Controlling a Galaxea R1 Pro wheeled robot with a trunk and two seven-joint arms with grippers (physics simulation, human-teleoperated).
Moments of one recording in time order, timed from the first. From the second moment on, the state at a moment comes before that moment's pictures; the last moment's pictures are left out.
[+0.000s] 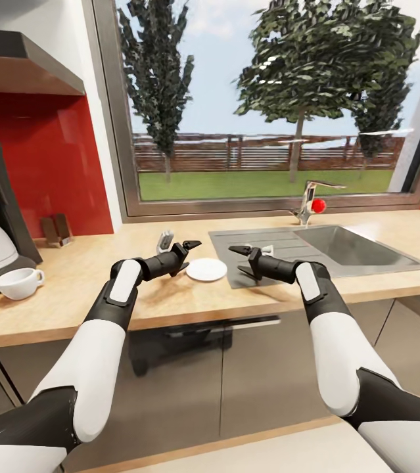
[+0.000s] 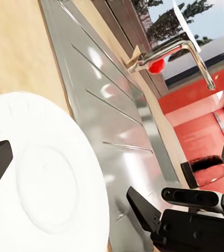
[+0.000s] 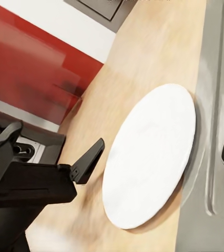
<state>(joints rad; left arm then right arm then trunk) -1.02 -0.17 0.20 -0.82 0.80 0.80 -0.10 -1.08 0.11 -0.41 -0.71 -0.33 0.98 0.59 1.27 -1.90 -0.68</state>
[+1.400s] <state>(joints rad) -1.02 -0.17 0.20 -0.82 0.80 0.80 -0.10 -1.11 0.14 -0.42 -0.71 -0.48 0.98 0.41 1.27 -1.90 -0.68</state>
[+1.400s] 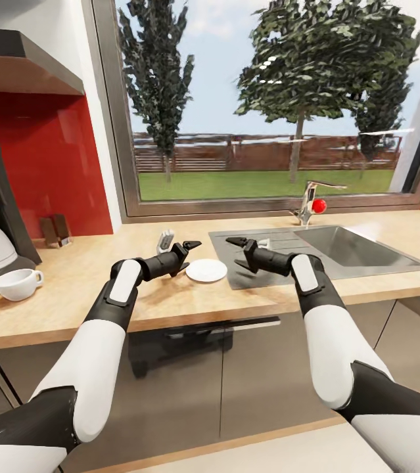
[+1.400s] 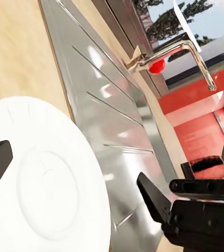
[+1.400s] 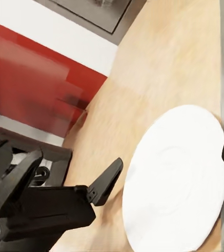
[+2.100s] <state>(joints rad) -1.02 -0.17 0.20 -0.82 0.80 0.80 -0.10 -1.11 0.14 -0.41 -0.68 -0.77 0.98 0.10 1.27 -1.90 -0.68</state>
